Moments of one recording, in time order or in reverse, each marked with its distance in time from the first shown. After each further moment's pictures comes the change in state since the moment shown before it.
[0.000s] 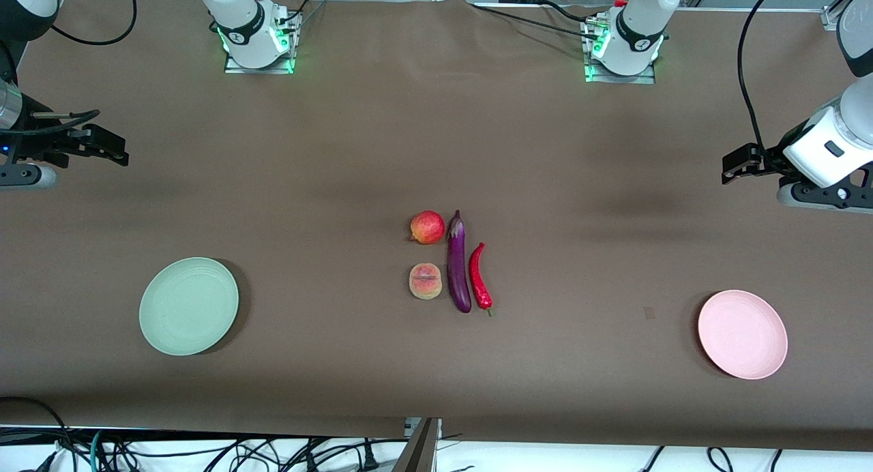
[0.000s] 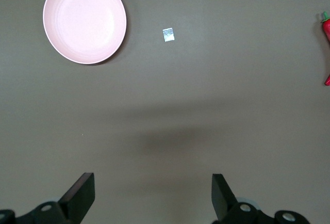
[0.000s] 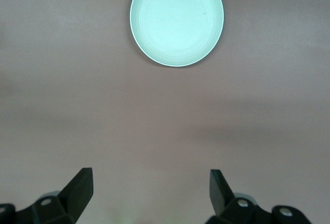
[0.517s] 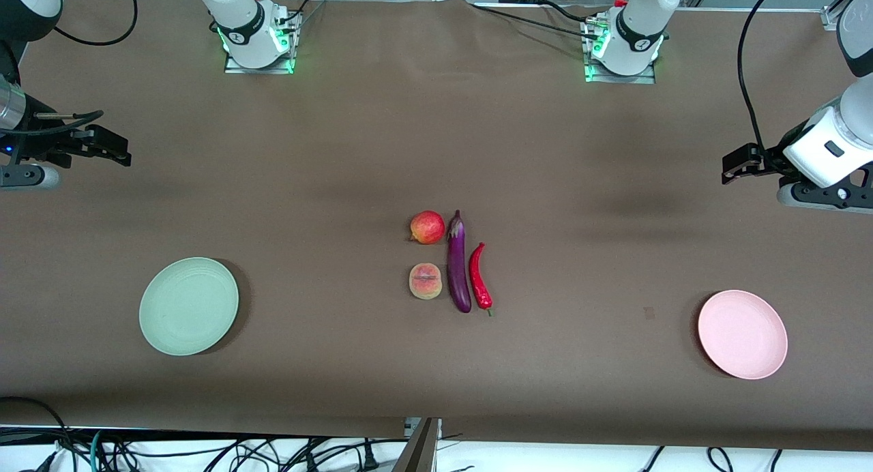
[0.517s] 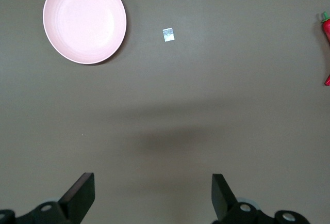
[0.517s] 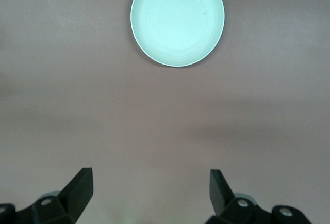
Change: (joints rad) left arm 0.000 0.000 0.000 0.000 0.000 0.000 0.000; right arm 0.004 0.000 0.000 0.000 0.000 0.000 0.010
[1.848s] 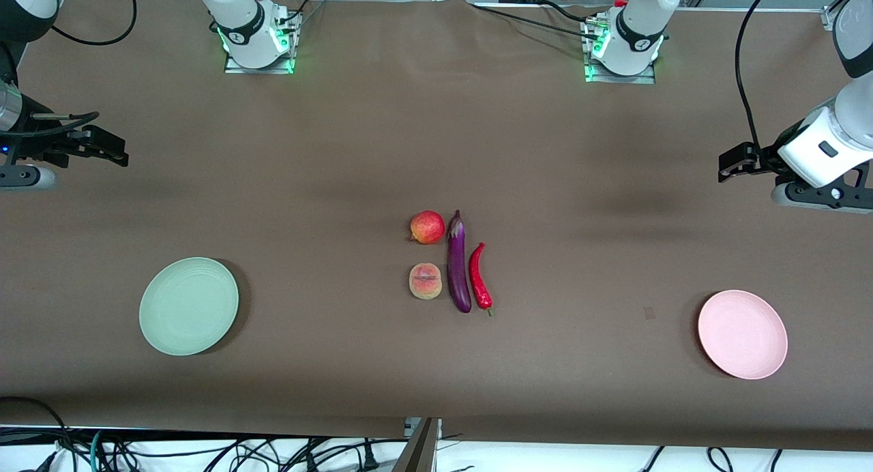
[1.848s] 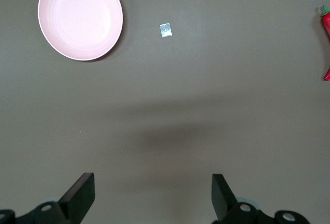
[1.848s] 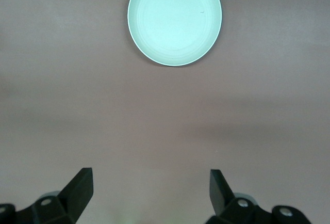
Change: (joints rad) left arm -0.004 0.006 -0.004 0.000 0.000 -0.015 0.000; right arm -0.003 0.001 -0.006 0.000 0.000 -0.001 0.002
